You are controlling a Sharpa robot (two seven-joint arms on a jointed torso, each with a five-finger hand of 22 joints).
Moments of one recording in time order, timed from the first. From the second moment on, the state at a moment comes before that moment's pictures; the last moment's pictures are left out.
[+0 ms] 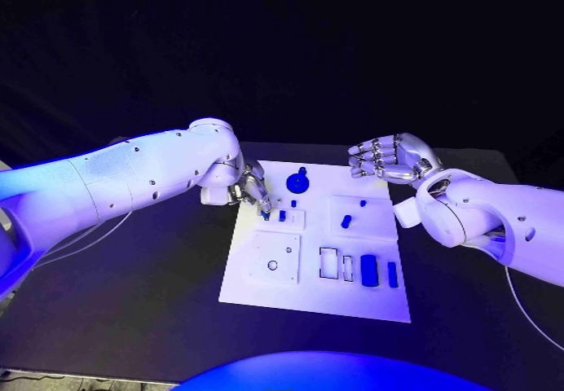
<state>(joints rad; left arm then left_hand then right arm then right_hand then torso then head) 1.35 -0.52 -0.09 1.16 -0.93 0.46 -0.57 1.10 -0.20 0.69 0.07 0.65 0.97 0.09 0.56 0.66 1.33 -0.02 1.13 0.85 1.47 -0.06 1.57 1.31 0.07 1.38 0.04 1.43 1.31 1.26 -0.87 -0.16 1.52 -0.43 -0.48 0.28 1.34 -0.22 0.39 0.23 0.40 0.89 0.23 0.17 0.27 1.09 0.16 0.13 0.06 1.06 0.12 0.16 0.27 0.17 1.02 0.23 0.07 0.13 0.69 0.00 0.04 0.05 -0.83</state>
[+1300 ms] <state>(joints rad) 1.35 -0.53 -0.09 1.17 -0.97 0.46 -0.56 1.10 -0.20 0.69 0.07 0.64 0.97 0.09 0.56 0.66 1.33 -0.02 1.13 0.85 1.47 -0.06 1.57 1.31 0.07 1.38 0.04 1.43 1.31 1.26 -0.86 -0.16 1.52 -0.43 -0.48 0.28 1.34 -0.22 0.39 0.23 0.40 0.89 0.23 0.17 0.27 1.09 0.16 0.13 0.06 1.06 0.12 0.16 0.27 0.17 1.02 0.23 0.07 0.13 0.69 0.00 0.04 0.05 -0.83</state>
